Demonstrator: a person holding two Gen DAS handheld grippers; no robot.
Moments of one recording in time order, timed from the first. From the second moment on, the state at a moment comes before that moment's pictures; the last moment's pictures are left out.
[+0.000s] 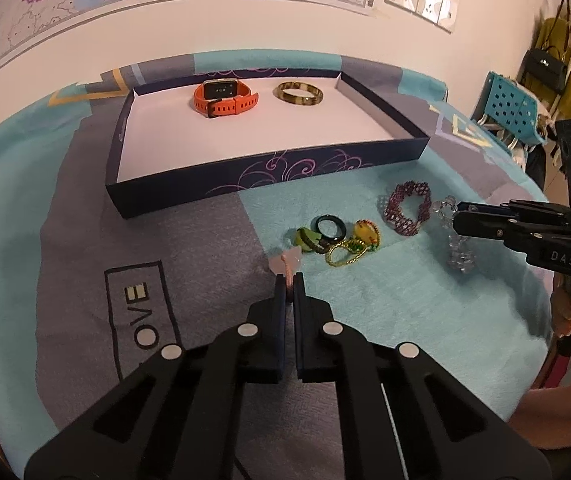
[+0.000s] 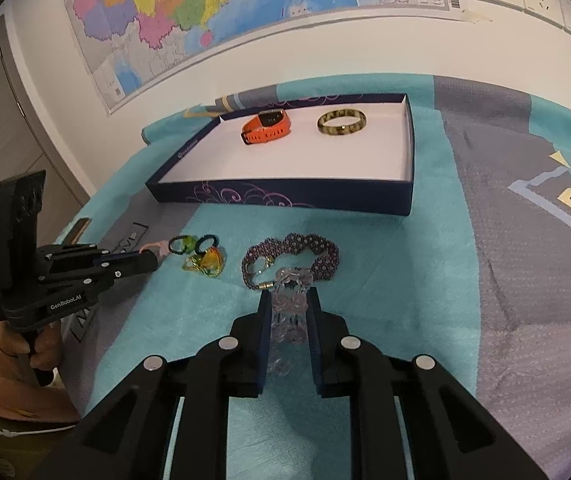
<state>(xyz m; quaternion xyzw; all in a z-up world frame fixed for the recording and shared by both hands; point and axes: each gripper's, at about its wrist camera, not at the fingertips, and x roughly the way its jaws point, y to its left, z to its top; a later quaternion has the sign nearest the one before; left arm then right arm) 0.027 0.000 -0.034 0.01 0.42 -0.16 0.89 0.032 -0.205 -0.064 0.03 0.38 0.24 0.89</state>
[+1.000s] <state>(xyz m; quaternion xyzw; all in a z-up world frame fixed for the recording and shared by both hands) 0.030 0.014 0.003 -0.03 0.39 -0.18 0.91 0.030 -0.200 0.002 0.02 0.31 0.27 0.91</state>
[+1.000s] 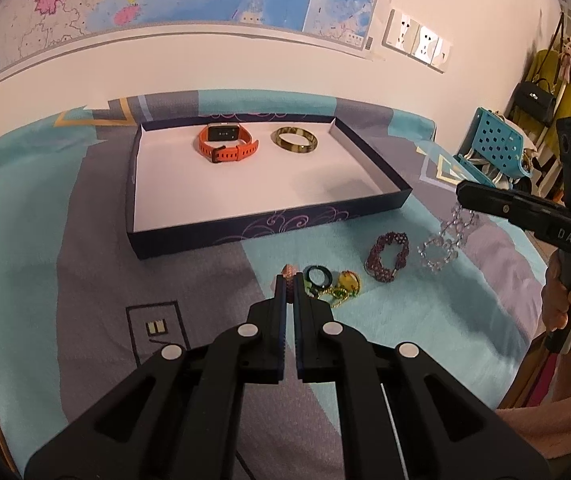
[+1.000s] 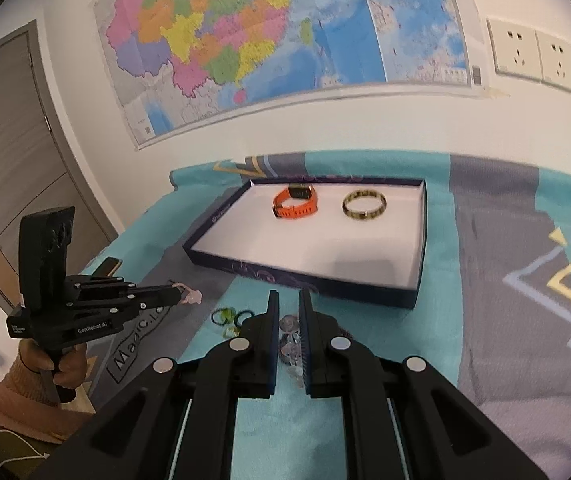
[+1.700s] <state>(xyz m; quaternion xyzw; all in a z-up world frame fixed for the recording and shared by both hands) 0.086 0.015 0.030 -0.01 0.36 -0.16 0.92 0.103 -0.182 0.044 -0.01 0.28 0.27 0.92</state>
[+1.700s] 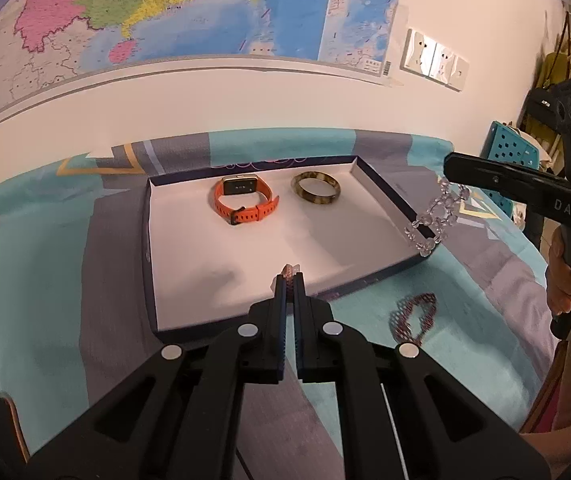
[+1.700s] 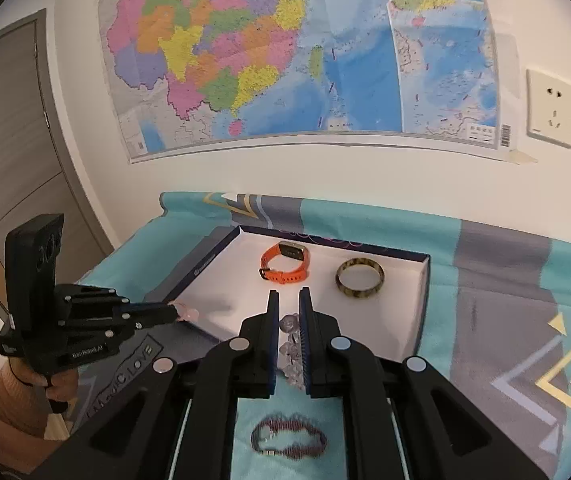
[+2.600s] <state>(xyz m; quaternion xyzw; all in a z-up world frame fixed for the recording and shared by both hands) 0.168 0.020 0.004 -0.02 0.40 -0.13 0.91 0.209 -0.139 0.010 0.00 0.34 0.28 0.90</state>
